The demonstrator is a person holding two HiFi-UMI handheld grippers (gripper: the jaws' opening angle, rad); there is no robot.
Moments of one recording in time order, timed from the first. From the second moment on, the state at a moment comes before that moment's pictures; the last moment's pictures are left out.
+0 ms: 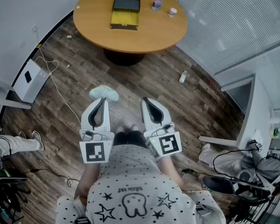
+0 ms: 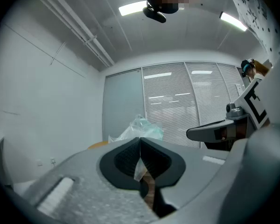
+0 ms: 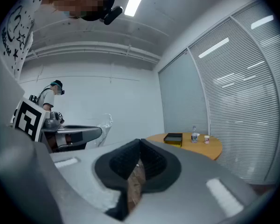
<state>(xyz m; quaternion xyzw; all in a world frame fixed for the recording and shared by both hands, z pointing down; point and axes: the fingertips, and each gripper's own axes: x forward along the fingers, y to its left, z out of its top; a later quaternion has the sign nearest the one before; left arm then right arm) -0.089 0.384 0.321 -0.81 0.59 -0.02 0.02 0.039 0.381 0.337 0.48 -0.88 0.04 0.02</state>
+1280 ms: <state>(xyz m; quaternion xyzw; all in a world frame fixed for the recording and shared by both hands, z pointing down) -0.091 0.402 0.335 -0.81 0.59 -0.02 0.01 0.057 0.401 0.346 0.49 -0.87 0.05 0.01</state>
